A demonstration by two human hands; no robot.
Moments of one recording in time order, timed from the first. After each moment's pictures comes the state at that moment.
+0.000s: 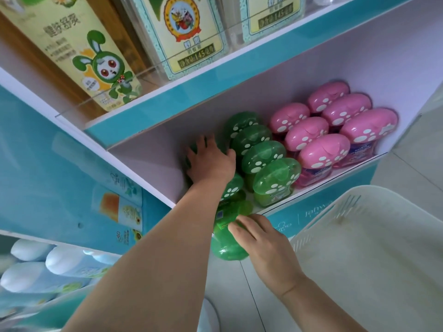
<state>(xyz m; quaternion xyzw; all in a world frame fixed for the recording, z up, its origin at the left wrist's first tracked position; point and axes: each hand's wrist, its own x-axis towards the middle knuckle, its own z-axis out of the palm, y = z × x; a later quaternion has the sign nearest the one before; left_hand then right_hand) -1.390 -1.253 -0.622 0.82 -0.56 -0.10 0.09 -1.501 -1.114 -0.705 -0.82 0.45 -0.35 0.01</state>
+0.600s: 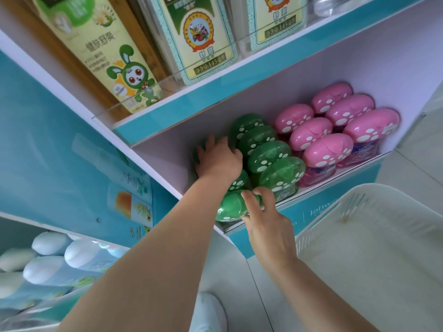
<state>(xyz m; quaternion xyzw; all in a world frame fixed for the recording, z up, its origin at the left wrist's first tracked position) -1.392 -1.239 -0.592 0.79 -0.60 -0.14 0.05 -1.483 -1.127 -0.676 -0.73 0.60 -0.31 0.08</state>
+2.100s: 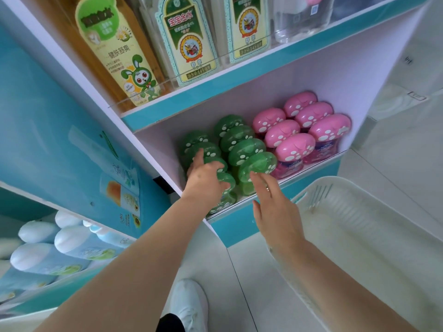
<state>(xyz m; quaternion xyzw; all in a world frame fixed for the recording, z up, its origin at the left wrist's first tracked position) -1.398 -1.161 -0.580 0.73 -0.64 -0.21 0.08 -1.542 -1.111 -0.658 -0.73 0.63 -0.27 0.03</state>
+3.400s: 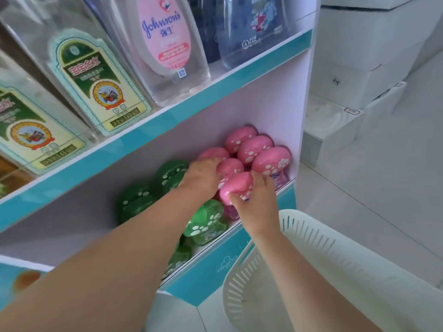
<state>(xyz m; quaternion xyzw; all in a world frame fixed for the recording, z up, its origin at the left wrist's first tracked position) -1.520 -1.277 -0.574 0.62 -0.77 -0.12 0.00 -1.618 -1.206 -0.639 -0.49 0.72 -0.41 0.27</state>
